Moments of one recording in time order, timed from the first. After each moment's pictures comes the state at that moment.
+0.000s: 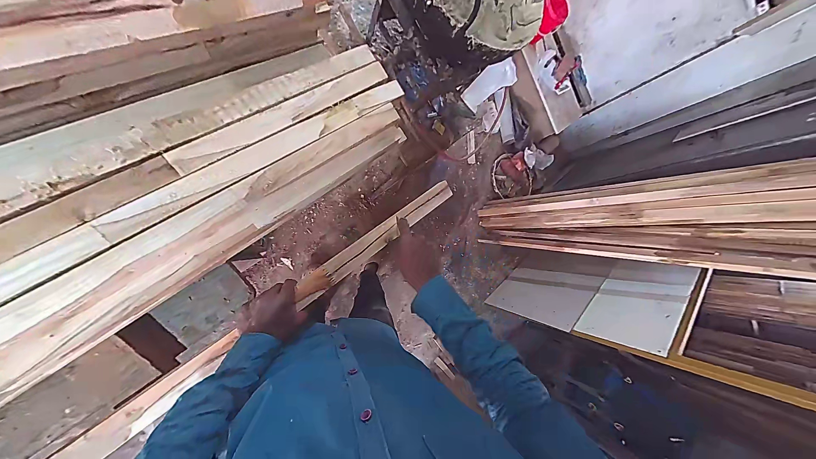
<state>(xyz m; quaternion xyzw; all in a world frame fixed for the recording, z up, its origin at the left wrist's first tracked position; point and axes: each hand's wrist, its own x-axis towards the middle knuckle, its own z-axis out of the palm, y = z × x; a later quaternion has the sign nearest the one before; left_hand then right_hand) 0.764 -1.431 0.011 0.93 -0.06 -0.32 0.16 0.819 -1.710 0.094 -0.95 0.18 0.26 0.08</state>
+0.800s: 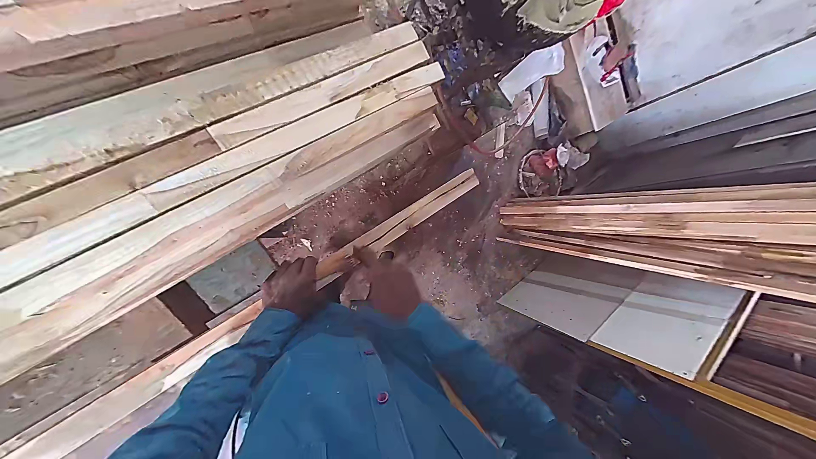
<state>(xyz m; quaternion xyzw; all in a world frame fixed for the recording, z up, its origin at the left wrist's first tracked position) 0.764 -1.426 0.007 0.96 -0.07 -0.22 0.17 0.771 -1.629 0.088 -0.93 -0.01 0.33 0.16</state>
